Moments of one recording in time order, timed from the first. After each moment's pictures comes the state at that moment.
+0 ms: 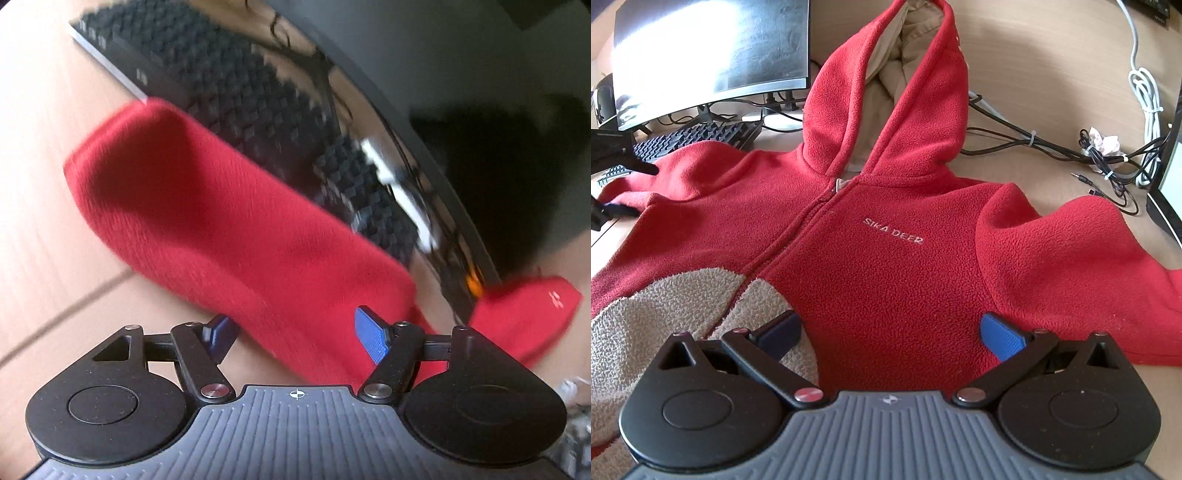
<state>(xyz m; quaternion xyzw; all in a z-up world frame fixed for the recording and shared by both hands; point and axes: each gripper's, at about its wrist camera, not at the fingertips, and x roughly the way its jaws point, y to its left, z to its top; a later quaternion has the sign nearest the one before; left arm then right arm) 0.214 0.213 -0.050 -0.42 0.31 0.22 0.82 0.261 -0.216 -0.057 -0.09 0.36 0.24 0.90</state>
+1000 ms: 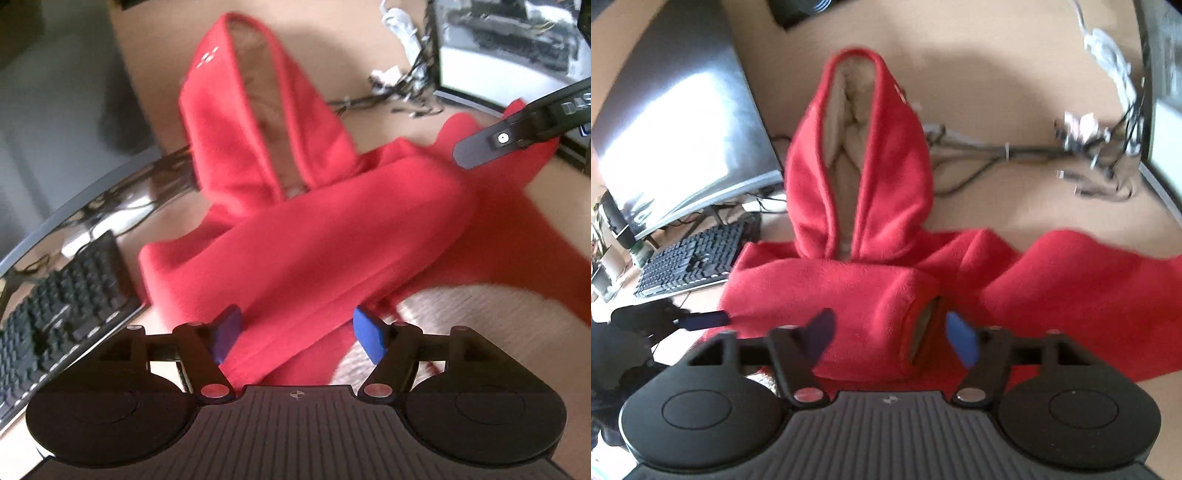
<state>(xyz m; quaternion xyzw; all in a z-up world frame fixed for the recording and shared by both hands) 0.239 -0.008 -0.025 0.17 0.38 -0.10 0.90 0.304 -0.259 -0.010 0.08 0.39 0.25 0.88</state>
